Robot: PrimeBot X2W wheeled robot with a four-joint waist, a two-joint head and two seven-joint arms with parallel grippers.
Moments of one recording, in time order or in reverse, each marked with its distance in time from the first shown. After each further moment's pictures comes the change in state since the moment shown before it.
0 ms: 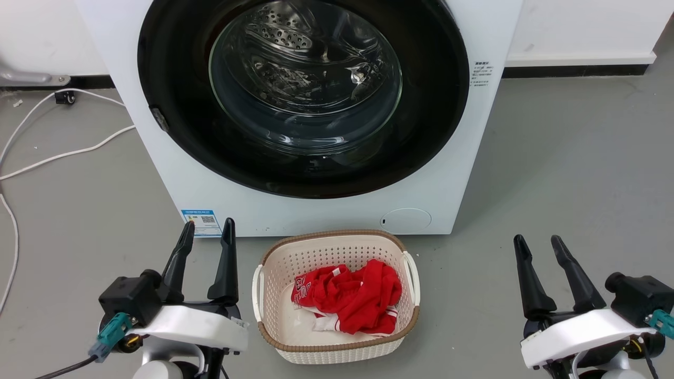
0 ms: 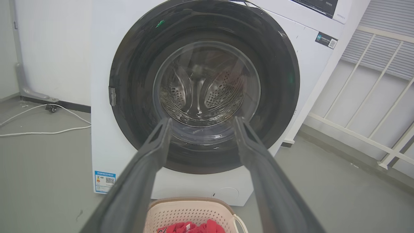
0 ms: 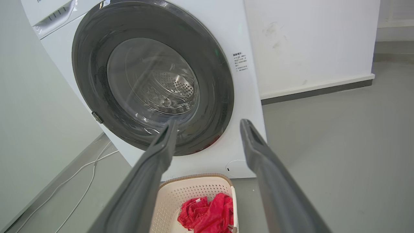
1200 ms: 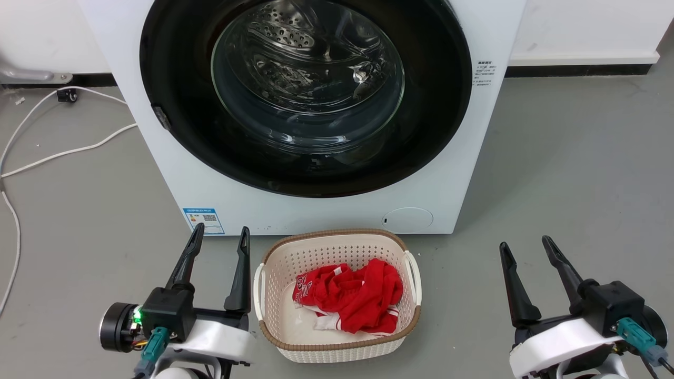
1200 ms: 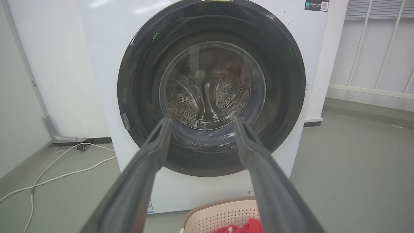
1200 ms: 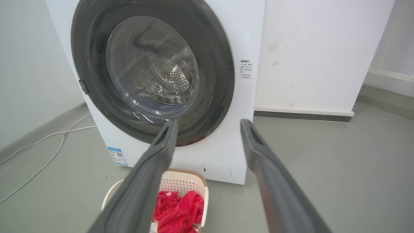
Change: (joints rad) left arm 0.012 0.021 -0.050 0.016 0.276 0.052 -0.078; right arm 0.016 0.000 0.029 -0.015 -0.265 0.000 -0.040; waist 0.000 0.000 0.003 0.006
